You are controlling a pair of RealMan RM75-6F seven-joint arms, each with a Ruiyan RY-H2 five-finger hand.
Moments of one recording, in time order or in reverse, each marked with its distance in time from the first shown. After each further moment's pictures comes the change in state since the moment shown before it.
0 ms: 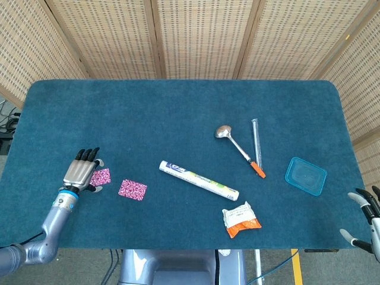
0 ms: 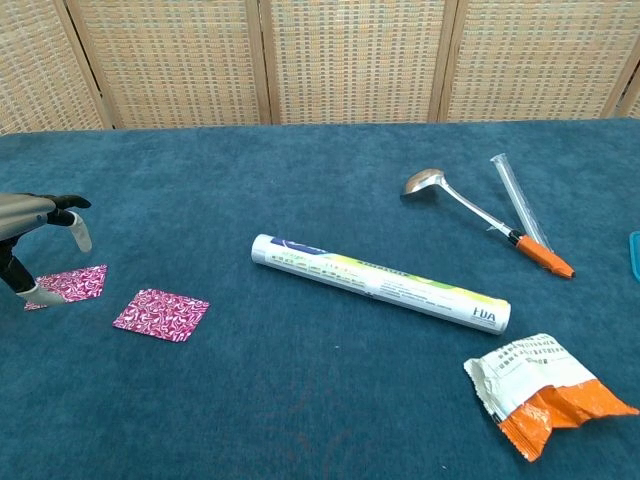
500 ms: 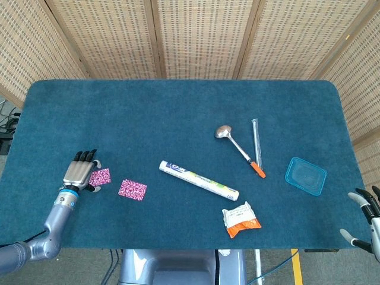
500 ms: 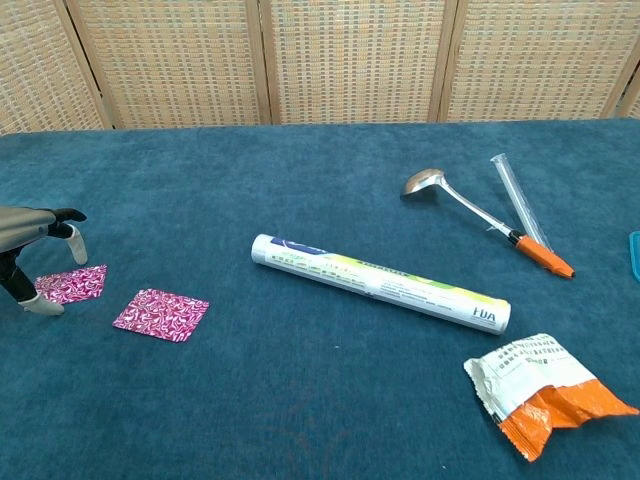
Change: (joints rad) left arm -0.005 -0.049 -0.016 0.077 -0.064 -0.045 0.018; right arm 0.000 0.003 -0.001 -0.006 0.007 -0.004 -0.006
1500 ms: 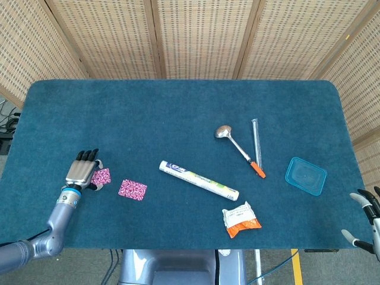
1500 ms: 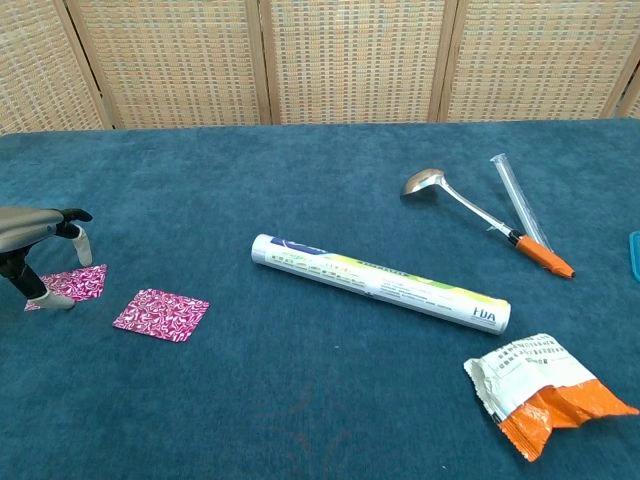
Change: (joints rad) left arm -0.012 -0.008 -0.015 -0.001 -0.034 -0.016 0.022; right arm -0.004 0.003 0.000 0.001 0.004 0.005 0.001
